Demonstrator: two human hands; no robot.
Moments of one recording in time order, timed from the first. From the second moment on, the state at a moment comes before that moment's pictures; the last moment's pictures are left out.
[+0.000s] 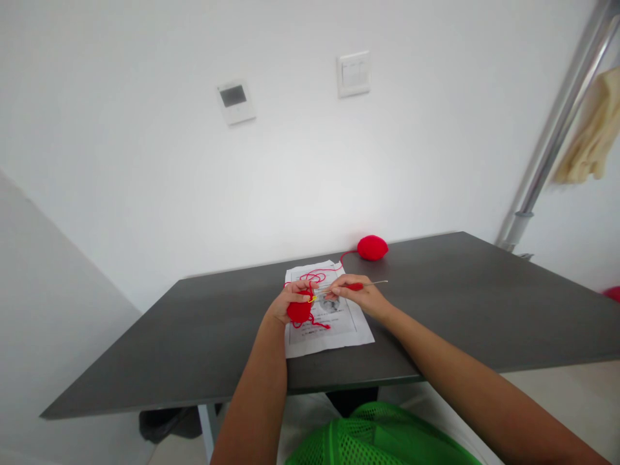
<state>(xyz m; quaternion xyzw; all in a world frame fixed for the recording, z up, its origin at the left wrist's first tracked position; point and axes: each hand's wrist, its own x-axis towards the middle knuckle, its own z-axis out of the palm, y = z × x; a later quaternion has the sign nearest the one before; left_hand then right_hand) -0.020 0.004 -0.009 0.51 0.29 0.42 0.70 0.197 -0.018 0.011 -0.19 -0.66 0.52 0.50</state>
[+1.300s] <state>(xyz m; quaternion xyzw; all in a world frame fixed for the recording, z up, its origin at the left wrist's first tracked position) 0.013 -0.003 0.001 0.54 0.35 0.46 0.61 0.193 -0.012 0.001 -0.25 -0.77 0.30 0.51</state>
